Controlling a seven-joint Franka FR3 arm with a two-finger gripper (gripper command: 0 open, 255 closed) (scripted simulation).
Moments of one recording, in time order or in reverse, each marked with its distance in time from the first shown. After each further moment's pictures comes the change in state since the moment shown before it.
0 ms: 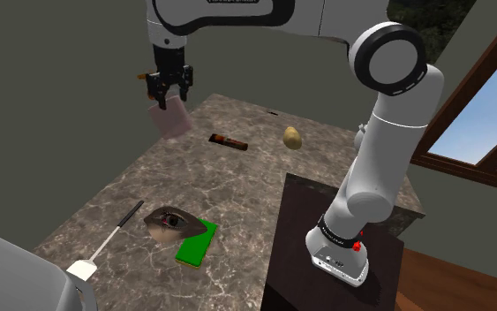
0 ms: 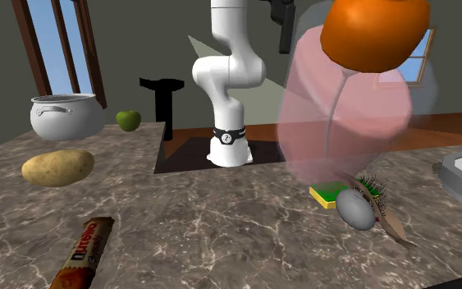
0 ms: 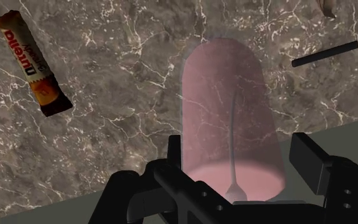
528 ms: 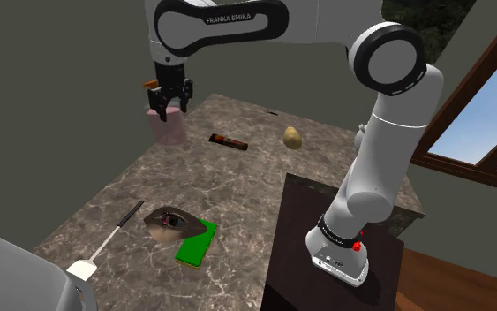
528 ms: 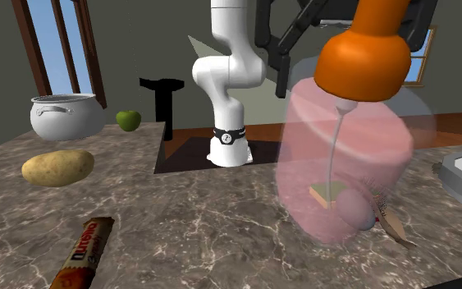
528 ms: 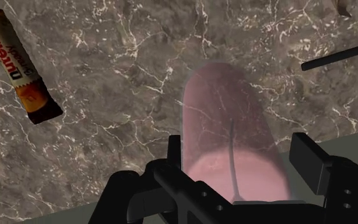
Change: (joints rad) arm -0.003 0.002 -0.002 -0.100 -0.002 0.102 0.003
